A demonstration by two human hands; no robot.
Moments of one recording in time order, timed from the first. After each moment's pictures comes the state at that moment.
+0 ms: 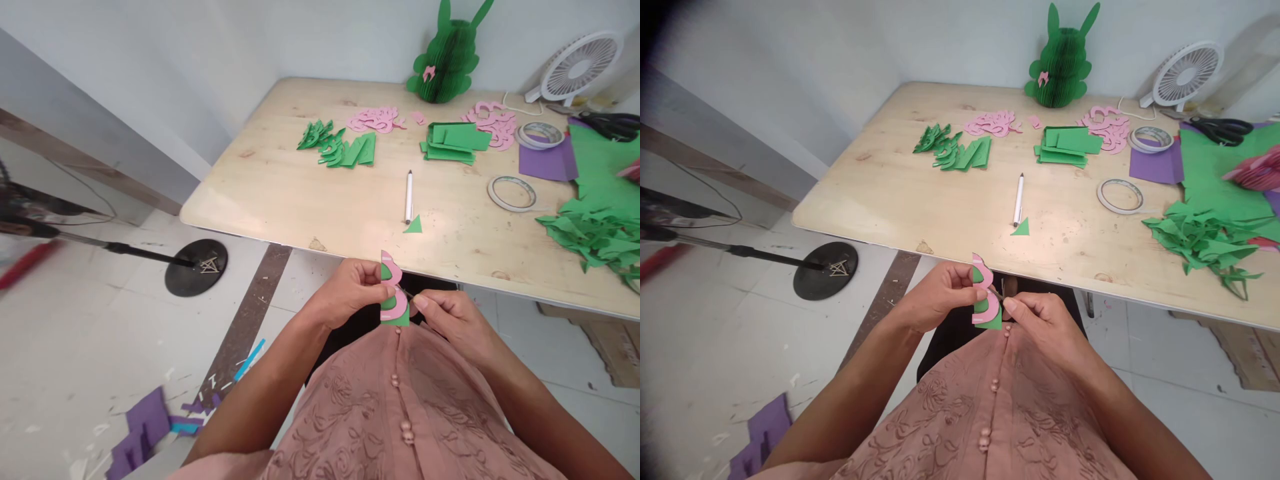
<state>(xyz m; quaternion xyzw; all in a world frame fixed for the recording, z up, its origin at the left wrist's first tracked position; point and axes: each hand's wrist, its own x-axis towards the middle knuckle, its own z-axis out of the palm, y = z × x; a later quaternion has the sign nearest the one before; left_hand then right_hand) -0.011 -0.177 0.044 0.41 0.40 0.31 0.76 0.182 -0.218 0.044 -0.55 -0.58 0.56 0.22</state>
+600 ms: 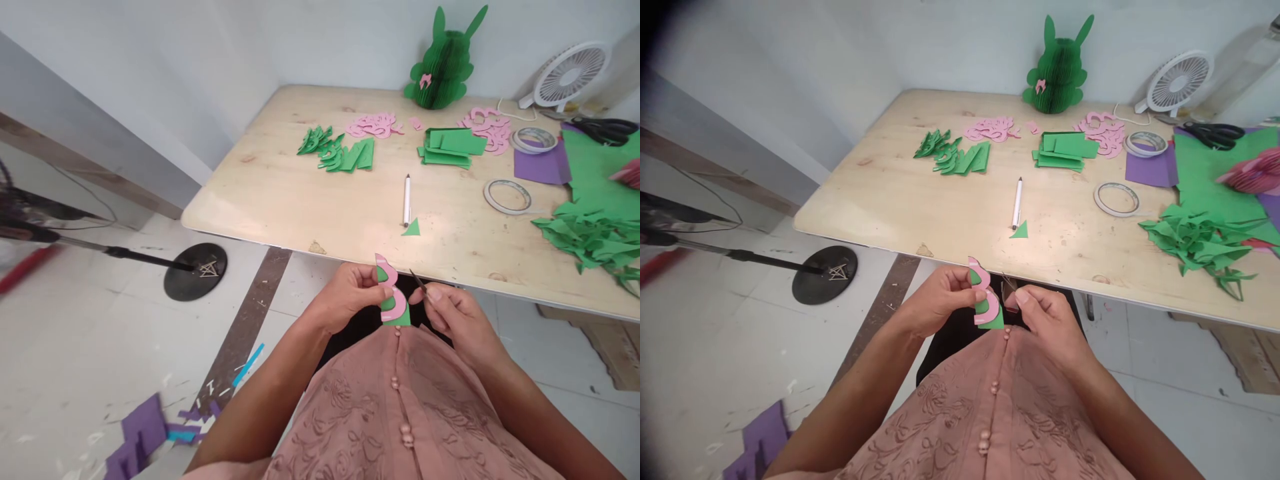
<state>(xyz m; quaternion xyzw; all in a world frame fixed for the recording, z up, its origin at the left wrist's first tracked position) -0.010 -0.180 0.040 0.40 0.40 0.33 0.76 0.182 -0.222 0.032 -0.55 -0.50 0.57 0.35</state>
